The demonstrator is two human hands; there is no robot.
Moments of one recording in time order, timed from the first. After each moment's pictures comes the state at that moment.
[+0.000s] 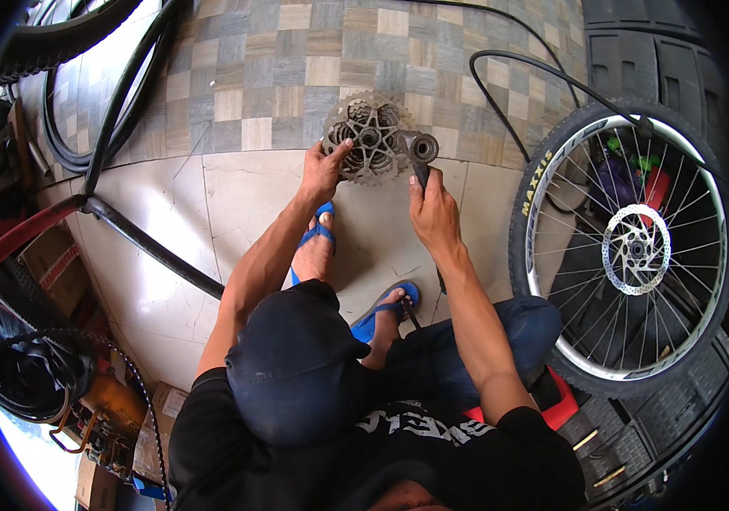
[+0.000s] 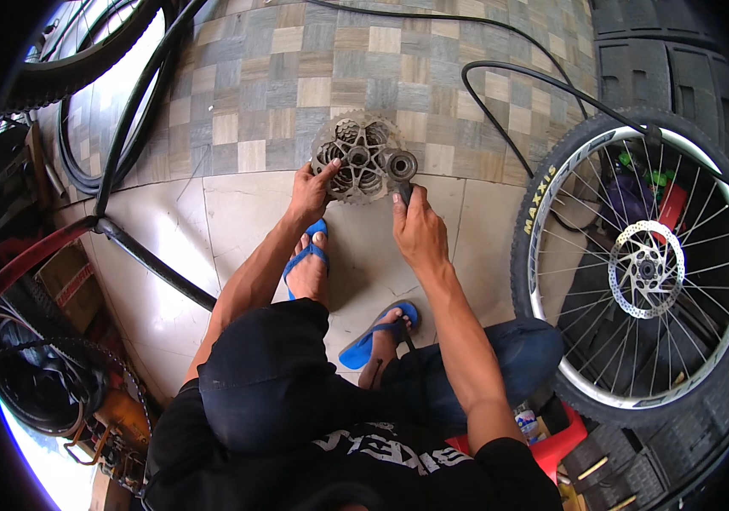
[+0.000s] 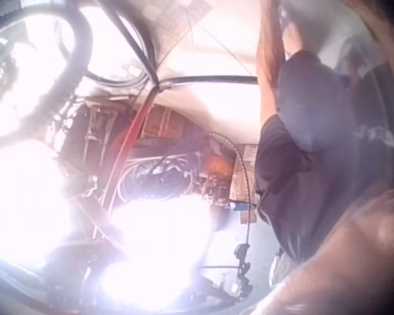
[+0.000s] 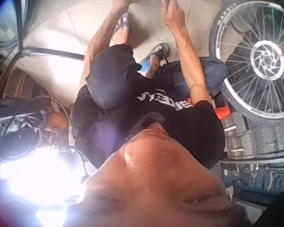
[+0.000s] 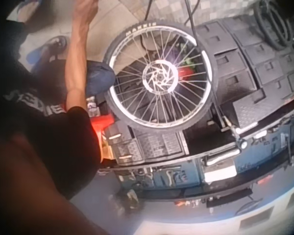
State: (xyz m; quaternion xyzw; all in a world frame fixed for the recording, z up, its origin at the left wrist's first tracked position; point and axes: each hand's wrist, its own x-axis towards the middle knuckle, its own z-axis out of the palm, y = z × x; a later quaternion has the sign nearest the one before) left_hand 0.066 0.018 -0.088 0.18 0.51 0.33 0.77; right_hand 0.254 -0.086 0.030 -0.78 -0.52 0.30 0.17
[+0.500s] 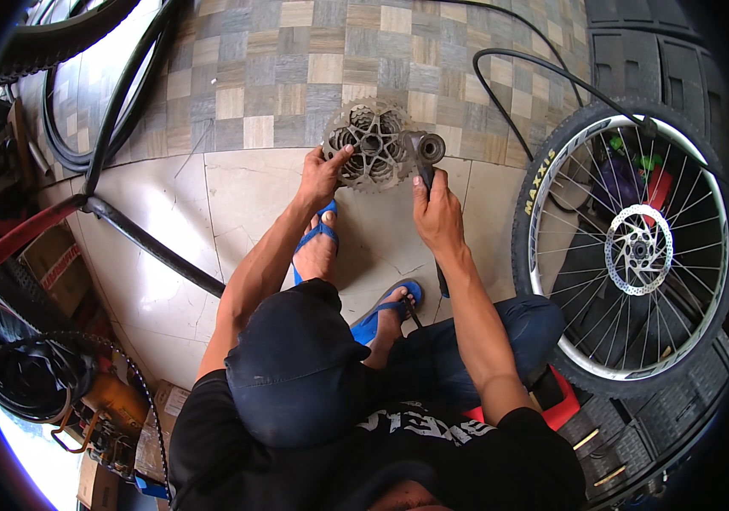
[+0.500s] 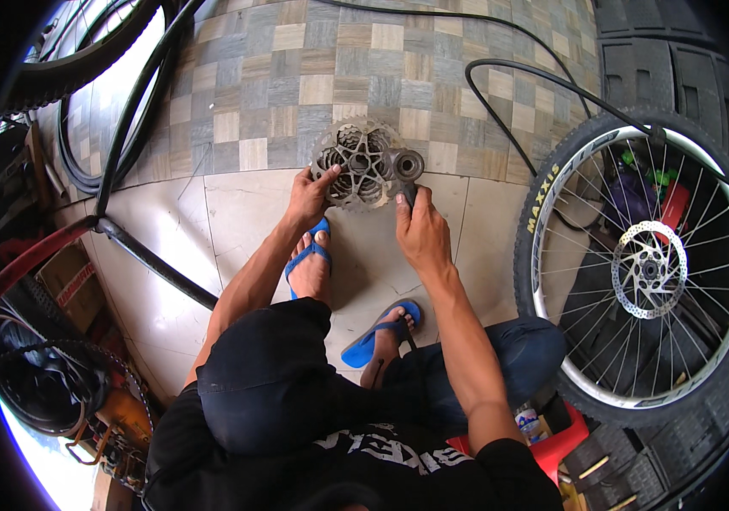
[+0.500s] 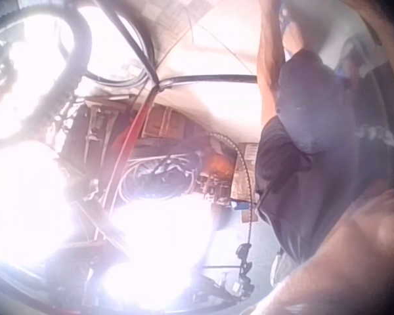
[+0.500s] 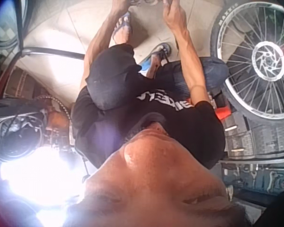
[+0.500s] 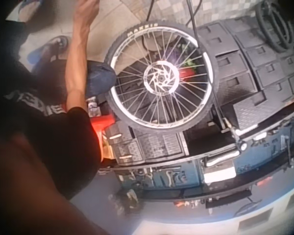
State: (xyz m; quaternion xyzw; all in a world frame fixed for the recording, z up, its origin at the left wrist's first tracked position) left_hand 0.055 0.009 -0.090 0.19 0.53 0.31 0.77; right_hand 0.252 -0.087 0.037 -0.78 -0.50 0.31 0.21
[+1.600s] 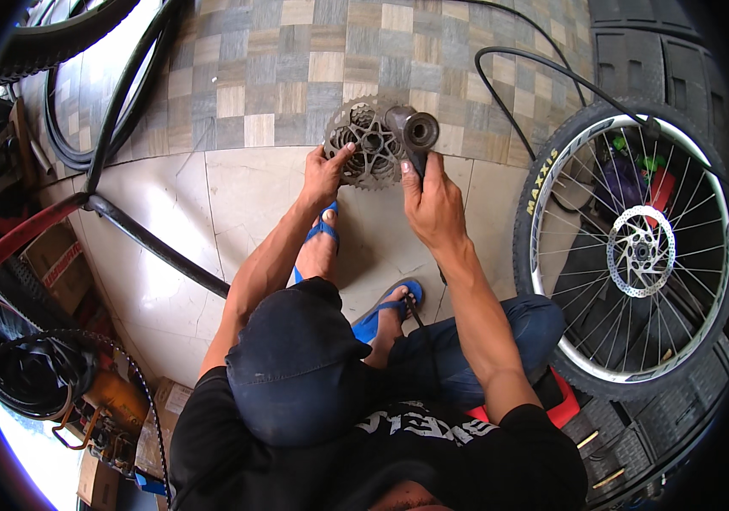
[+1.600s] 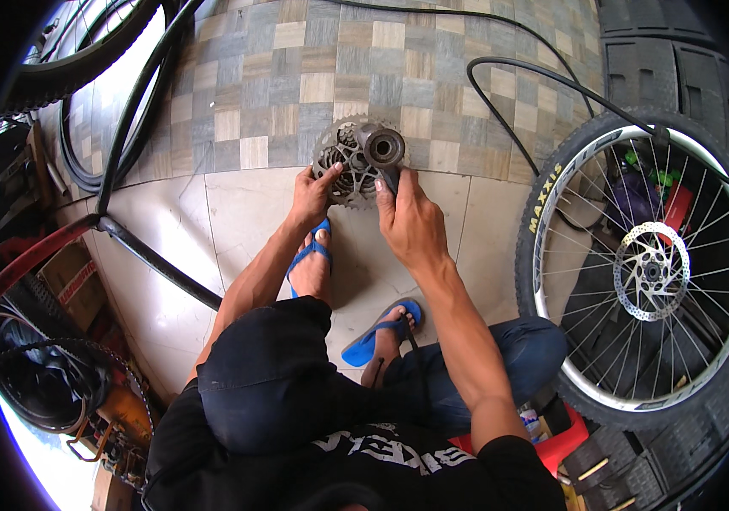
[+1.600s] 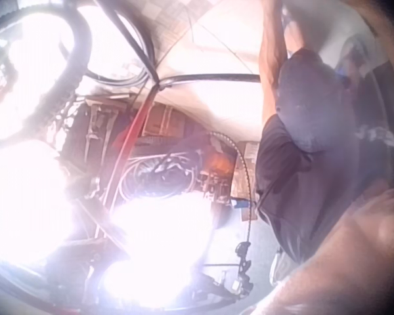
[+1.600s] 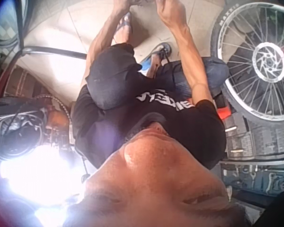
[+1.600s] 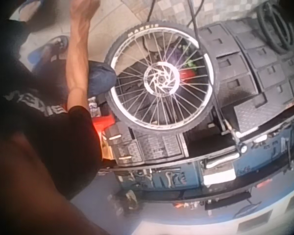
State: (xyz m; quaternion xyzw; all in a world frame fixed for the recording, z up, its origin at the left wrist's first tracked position) left_hand 0.058 0.009 -0.083 0.20 0.52 0.32 0.77; right_hand 0.236 -0.052 0.075 -0.74 -0.57 0.26 0.26
